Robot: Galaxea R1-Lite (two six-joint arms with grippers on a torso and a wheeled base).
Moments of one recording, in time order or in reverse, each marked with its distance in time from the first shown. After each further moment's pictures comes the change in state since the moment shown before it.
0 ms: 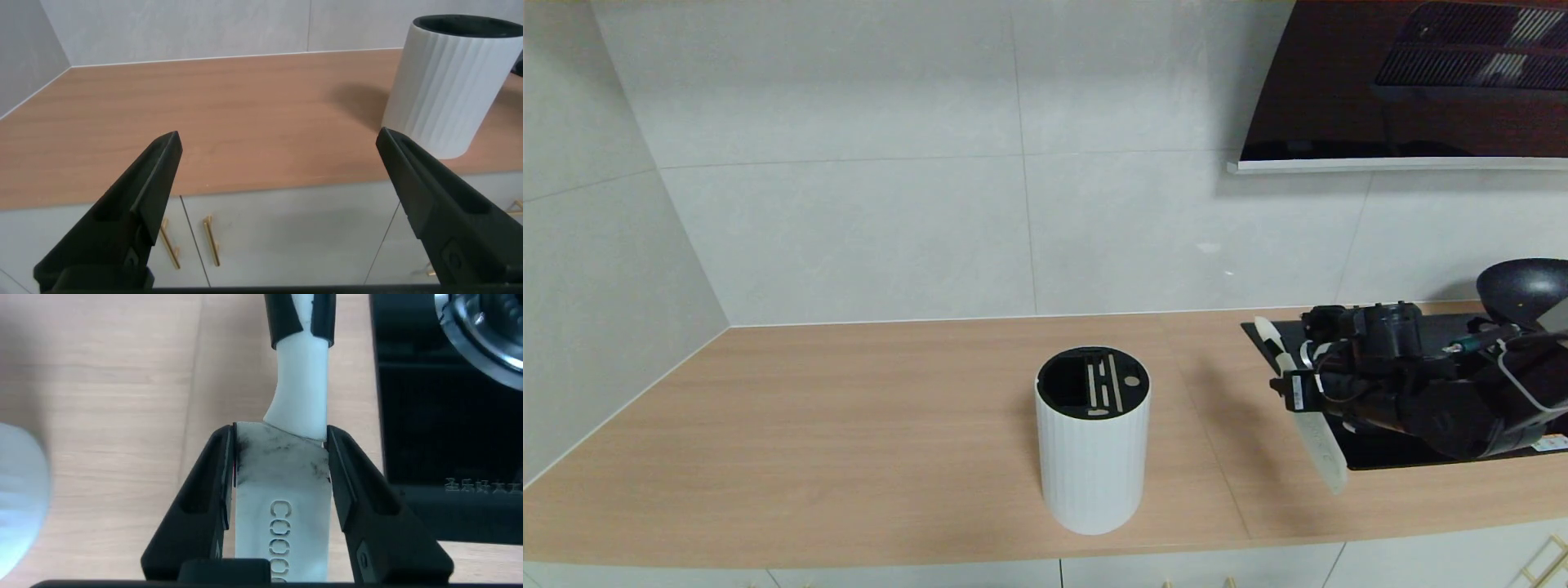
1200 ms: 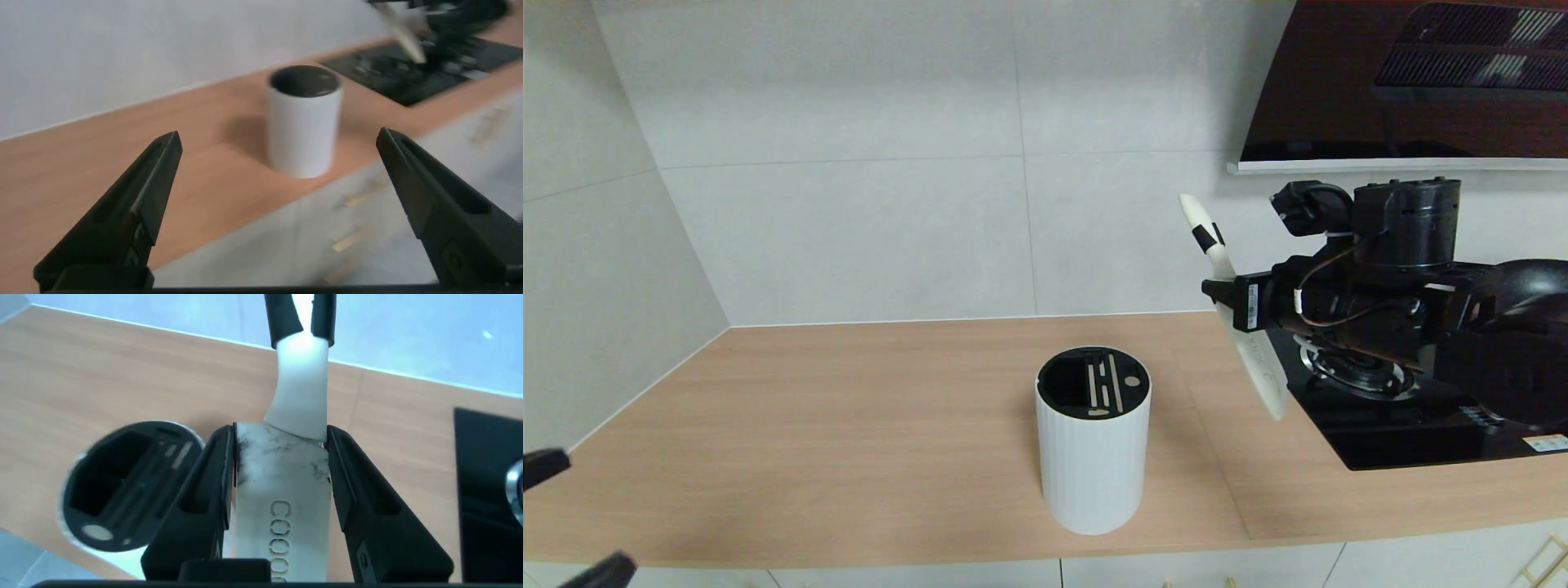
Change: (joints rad) left arm -0.042 0.619 -0.560 0.032 -0.453 0.009; right arm 0.297 -0.290 -0.182 0.132 -0.004 0.001
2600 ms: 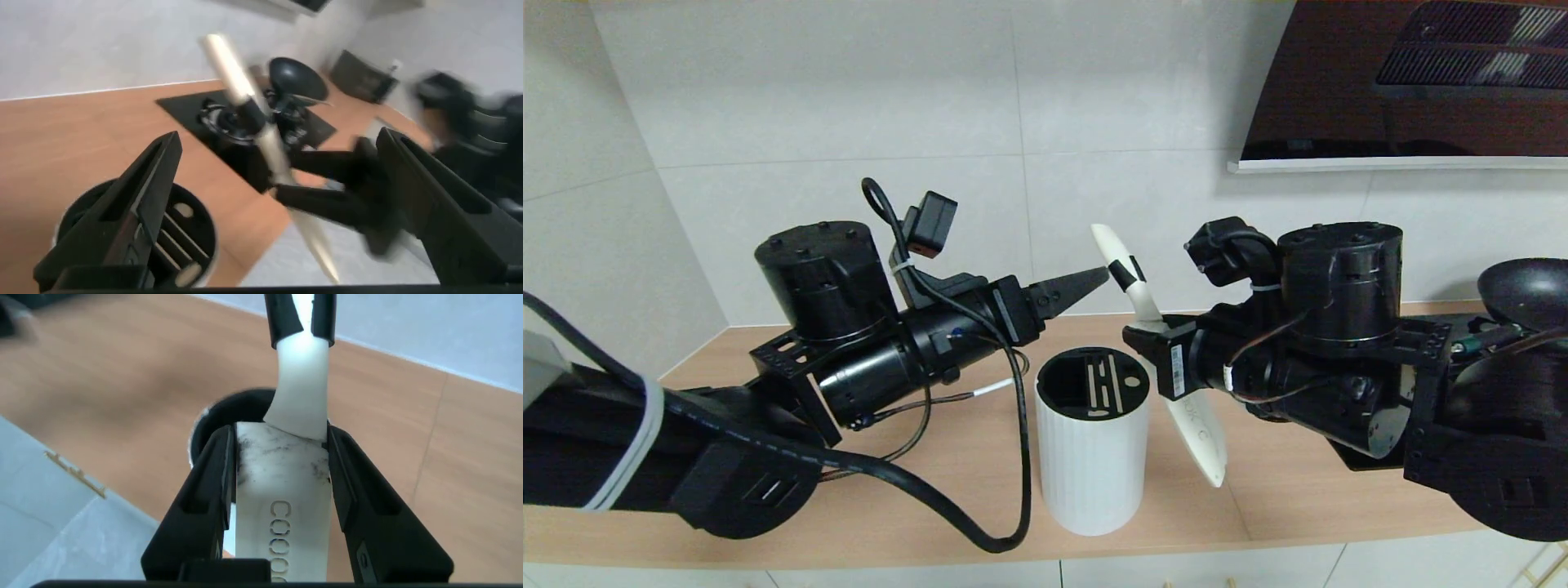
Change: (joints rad) left arm -0.497 1.203 -0.277 -1.085 0.143 -0.589; right arm 0.287 0.000 0.074 -0.076 -0.123 0.016
